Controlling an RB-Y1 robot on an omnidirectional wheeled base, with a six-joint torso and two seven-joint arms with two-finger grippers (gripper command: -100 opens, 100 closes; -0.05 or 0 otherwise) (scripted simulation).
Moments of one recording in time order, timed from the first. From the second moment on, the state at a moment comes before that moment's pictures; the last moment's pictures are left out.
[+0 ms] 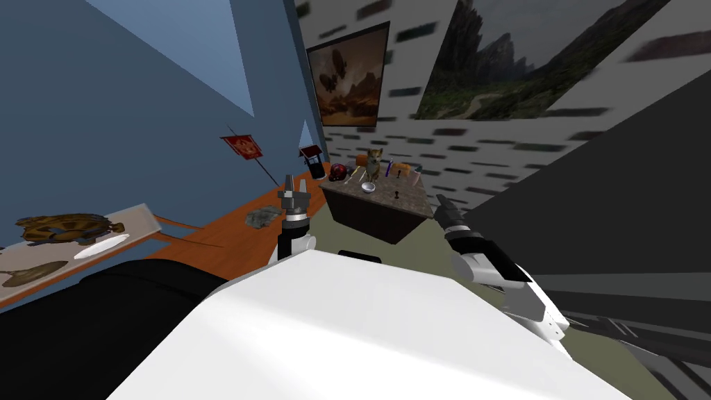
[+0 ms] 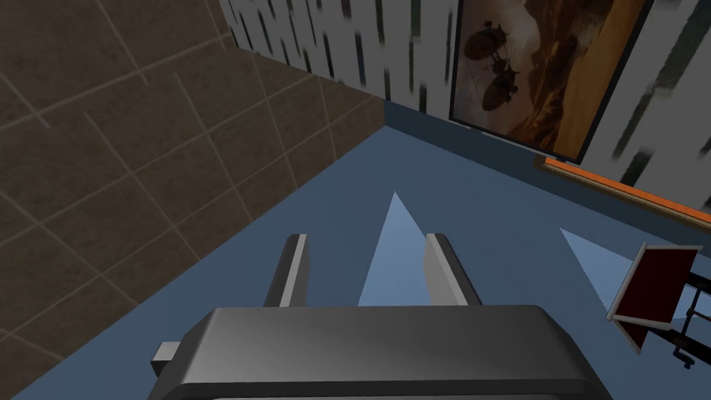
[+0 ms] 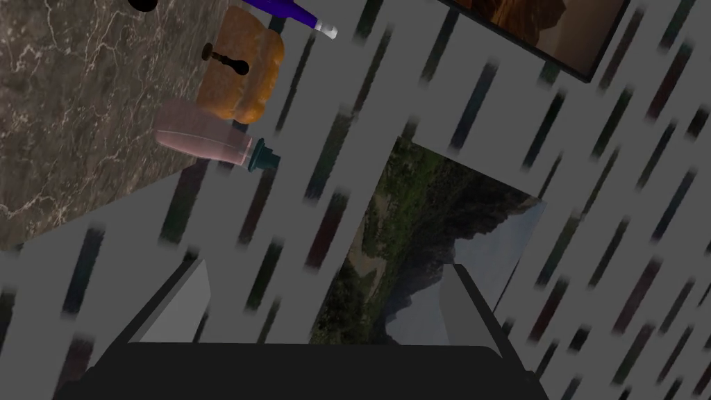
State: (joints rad) left arm 0.53 0.04 0.02 -2.27 0.11 -0.58 0.13; right arm 0.42 -0.56 -0.15 -2.18 -0.41 0.15 0.20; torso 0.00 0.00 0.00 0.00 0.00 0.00
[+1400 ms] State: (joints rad) left arm 0.53 0.04 0.02 -2.27 0.11 -0.58 0.13; right arm 0.48 -0.92 -0.16 -2.03 -0.60 0.48 0.30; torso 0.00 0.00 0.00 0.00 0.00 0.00
